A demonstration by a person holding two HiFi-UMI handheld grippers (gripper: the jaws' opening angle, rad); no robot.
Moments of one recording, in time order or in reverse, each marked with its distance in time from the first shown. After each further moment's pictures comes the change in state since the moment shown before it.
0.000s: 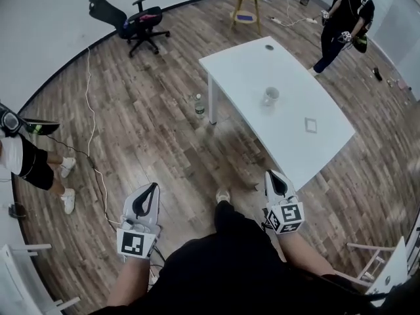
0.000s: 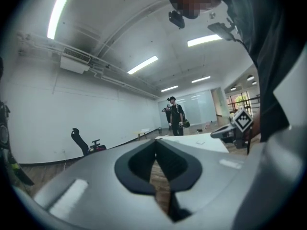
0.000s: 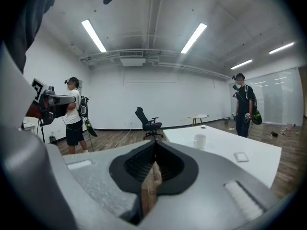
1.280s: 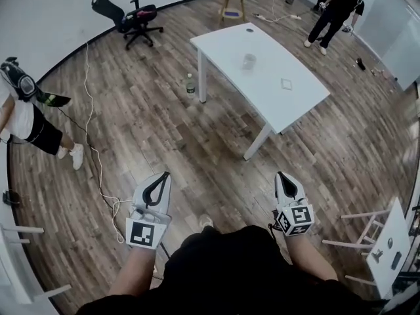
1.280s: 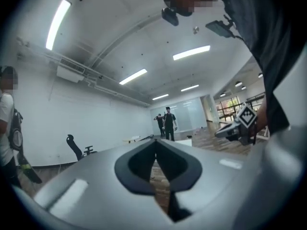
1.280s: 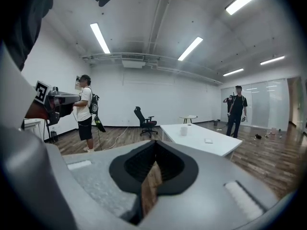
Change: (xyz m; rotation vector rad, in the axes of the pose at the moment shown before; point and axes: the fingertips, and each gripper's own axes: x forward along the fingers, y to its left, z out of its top) left arm -0.152 -0.136 0.043 -0.081 -0.107 -0.057; right arm -0.247 0.049 -0.026 -0.028 0.017 -0.089
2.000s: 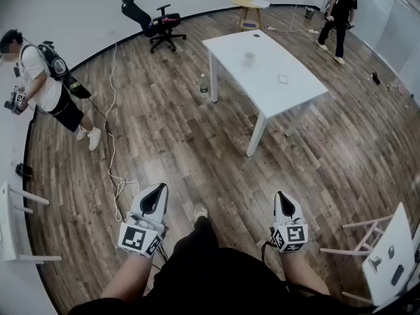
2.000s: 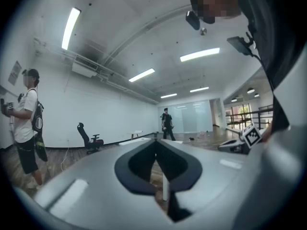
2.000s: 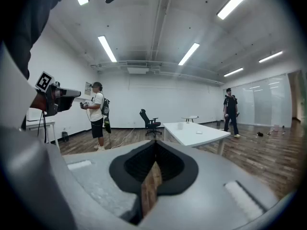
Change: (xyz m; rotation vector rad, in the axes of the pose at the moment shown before) left arm -0.117 -0.144 0.003 -0.079 0.051 0.081; right arm -0.168 -0.027 -0.079 0.005 -0.032 0.042
